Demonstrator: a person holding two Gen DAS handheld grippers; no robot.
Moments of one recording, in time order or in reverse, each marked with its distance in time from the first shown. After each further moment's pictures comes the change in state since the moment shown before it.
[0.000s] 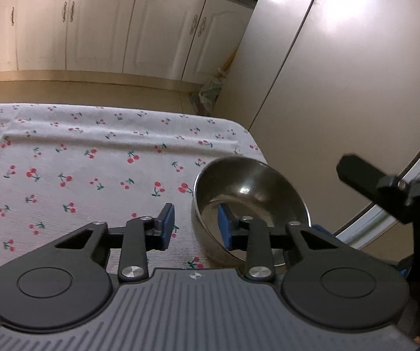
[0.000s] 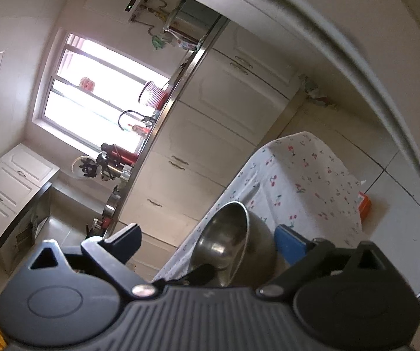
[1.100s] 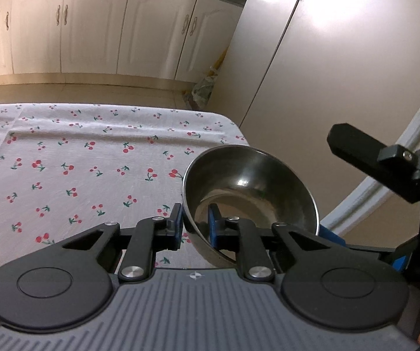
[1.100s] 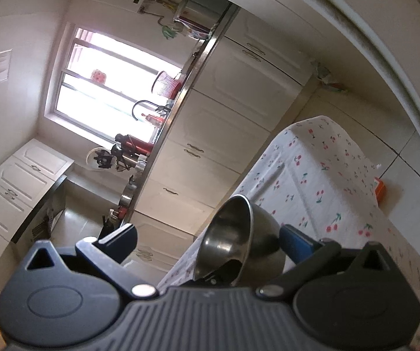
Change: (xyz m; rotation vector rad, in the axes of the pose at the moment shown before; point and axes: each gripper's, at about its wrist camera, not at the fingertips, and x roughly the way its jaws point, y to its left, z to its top) left arm -0.027 -0.005 -0.011 0.030 -0.002 -0.023; right arm -0.015 0.021 -0.010 0.022 0.044 0.056
